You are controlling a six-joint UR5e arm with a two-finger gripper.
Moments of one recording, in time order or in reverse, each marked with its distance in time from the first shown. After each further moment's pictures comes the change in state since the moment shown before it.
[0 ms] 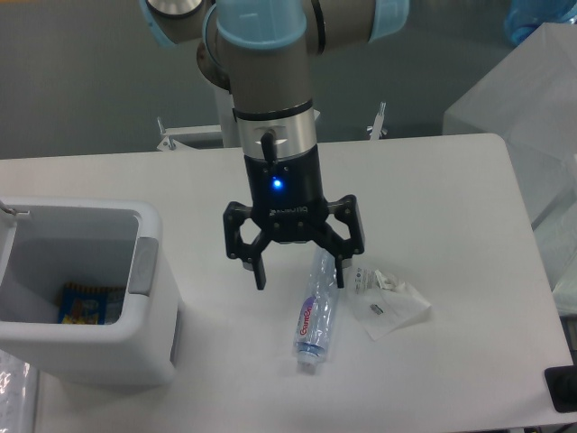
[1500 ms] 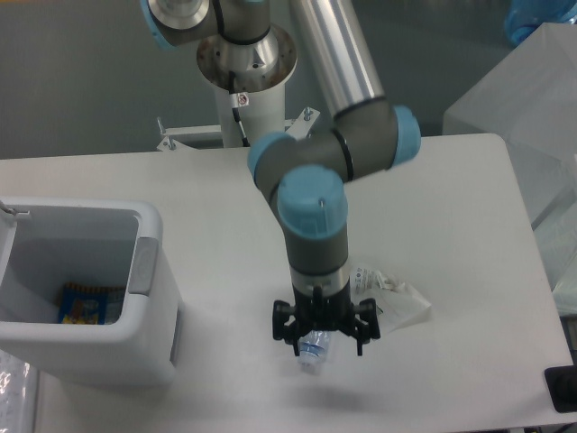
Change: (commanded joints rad) arm 0.025 -0.328 -0.069 0.084 0.006 -0.011
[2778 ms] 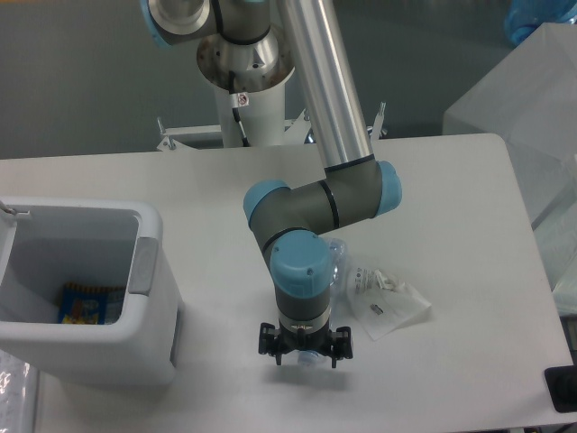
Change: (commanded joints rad) arm -0.035 -0.078 -0.023 0.002 0.009 -0.006
